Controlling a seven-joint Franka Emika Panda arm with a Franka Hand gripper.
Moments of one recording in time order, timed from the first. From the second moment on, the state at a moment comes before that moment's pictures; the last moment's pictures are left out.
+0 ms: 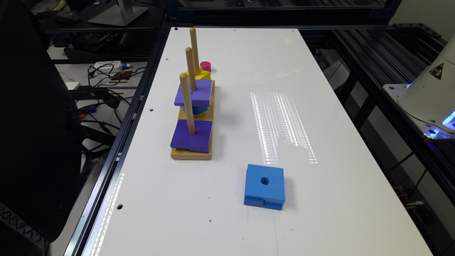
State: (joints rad) arm -0.04 -0.03 0.26 -1.99 0.01 2.03 0.98
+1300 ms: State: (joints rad) arm -0.04 0.14 0.26 -1.98 -0.01 2.21 0.98
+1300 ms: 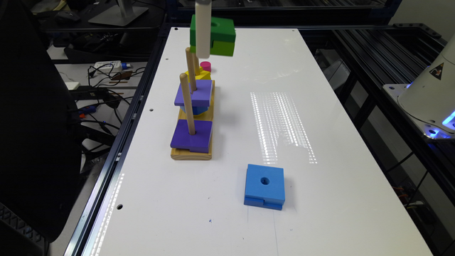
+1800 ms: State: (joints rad) arm -0.04 0.18 0.27 -1.97 -0.01 2.25 0.98
